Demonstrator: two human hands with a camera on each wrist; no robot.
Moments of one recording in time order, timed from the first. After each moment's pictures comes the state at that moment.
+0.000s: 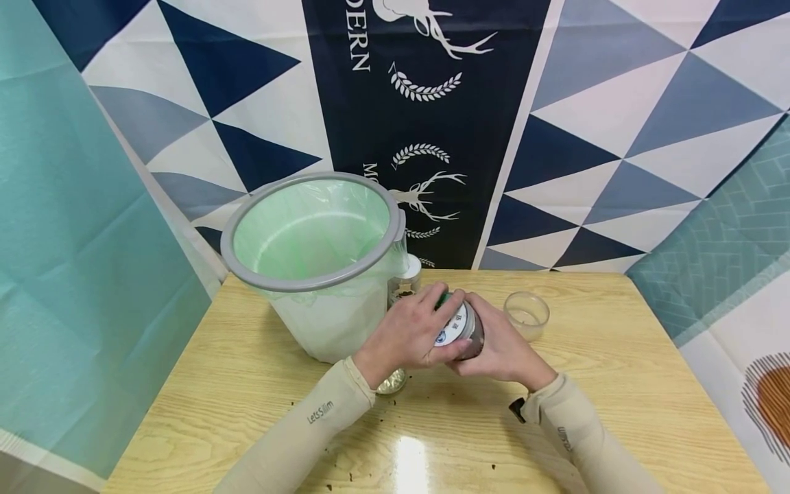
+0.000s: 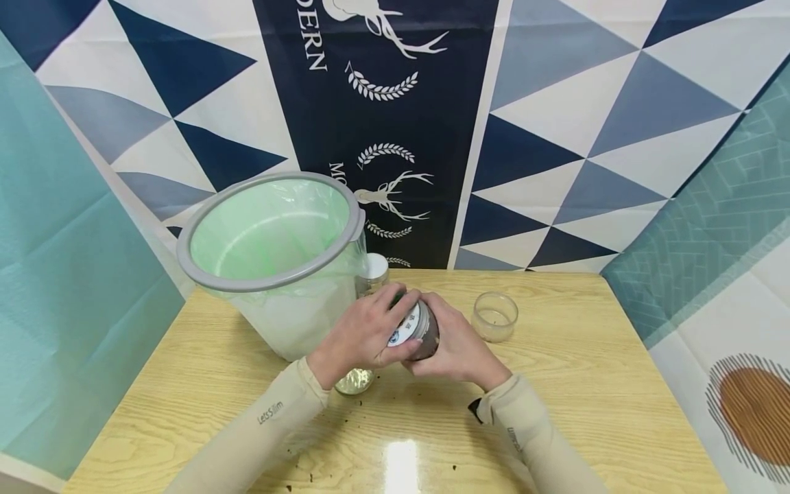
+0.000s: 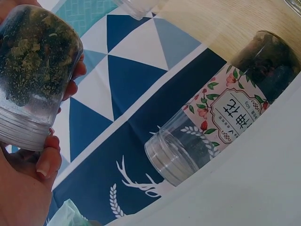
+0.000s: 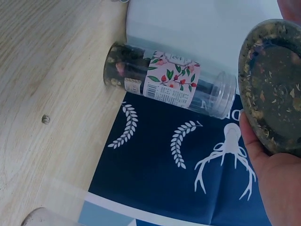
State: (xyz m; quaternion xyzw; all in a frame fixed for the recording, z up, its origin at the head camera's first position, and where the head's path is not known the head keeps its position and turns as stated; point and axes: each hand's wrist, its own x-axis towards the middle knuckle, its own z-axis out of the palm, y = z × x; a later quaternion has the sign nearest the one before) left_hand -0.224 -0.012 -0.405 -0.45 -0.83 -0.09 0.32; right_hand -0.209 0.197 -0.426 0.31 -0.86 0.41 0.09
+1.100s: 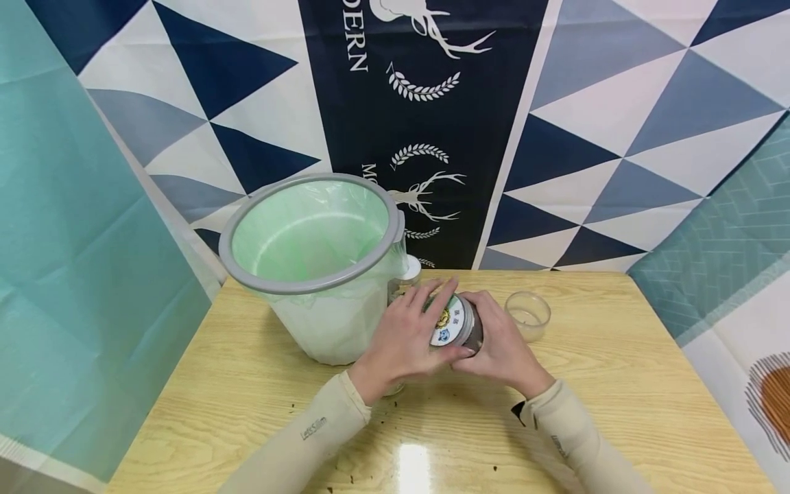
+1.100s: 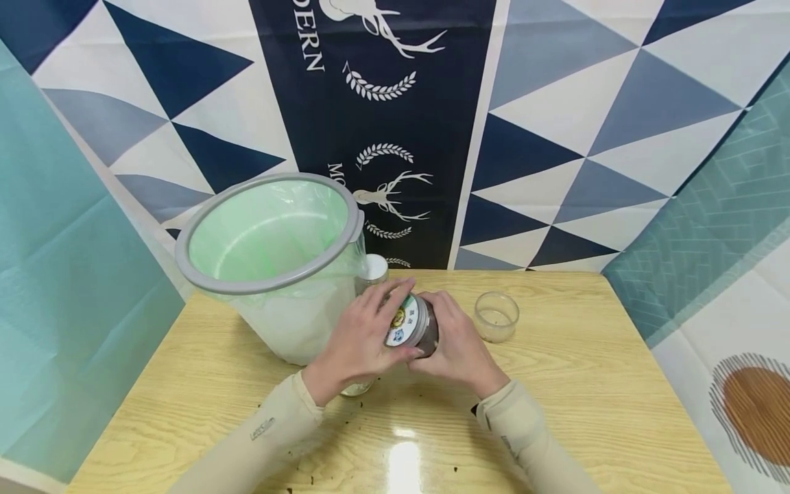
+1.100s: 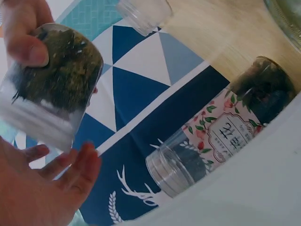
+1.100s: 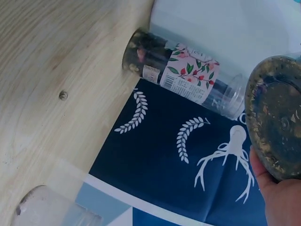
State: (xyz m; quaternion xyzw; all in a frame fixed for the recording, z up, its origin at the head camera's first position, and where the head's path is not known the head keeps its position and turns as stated) left_hand -0.211 -0.014 -0.411 -0.37 -0.87 -0.17 0.26; right_hand -0.209 0.195 -0.437 0.31 -0.86 0.32 0.23
